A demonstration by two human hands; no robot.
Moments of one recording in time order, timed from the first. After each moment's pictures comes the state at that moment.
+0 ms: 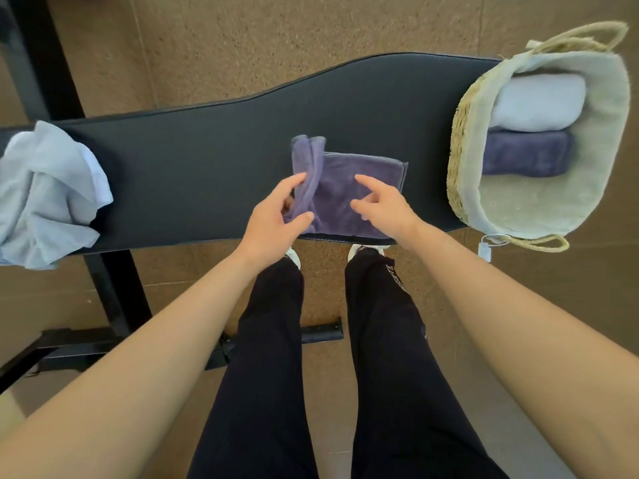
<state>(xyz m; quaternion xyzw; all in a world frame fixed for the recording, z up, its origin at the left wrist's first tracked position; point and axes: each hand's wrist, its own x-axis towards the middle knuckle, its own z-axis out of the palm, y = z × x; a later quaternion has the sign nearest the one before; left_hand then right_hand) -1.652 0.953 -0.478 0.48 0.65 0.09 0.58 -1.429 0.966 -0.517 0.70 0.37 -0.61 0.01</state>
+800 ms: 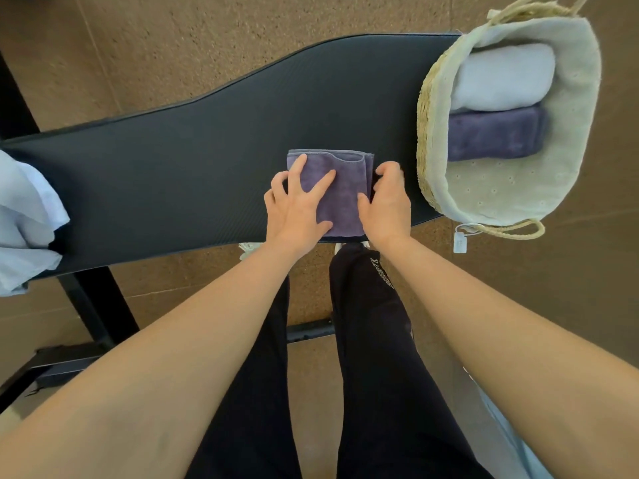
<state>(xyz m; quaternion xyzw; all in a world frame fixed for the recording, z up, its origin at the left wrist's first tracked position) -1.557 0.951 -0.541 0.72 0.60 -0.16 0.32 -1.393 0.942 -0.532 0.82 0.41 -0.40 -0.06</state>
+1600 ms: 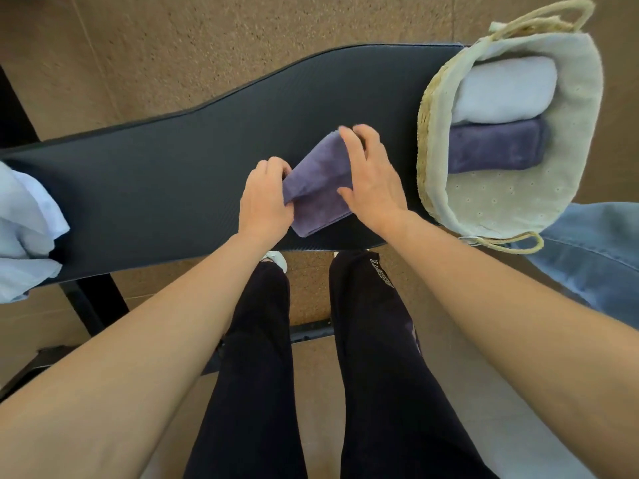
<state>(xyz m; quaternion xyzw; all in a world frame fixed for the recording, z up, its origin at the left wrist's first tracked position) -1.585 1.002 -0.527 0.61 0.68 -0.03 0.40 -1.393 0.999 -0.537 0.68 0.66 -0.32 0.02</state>
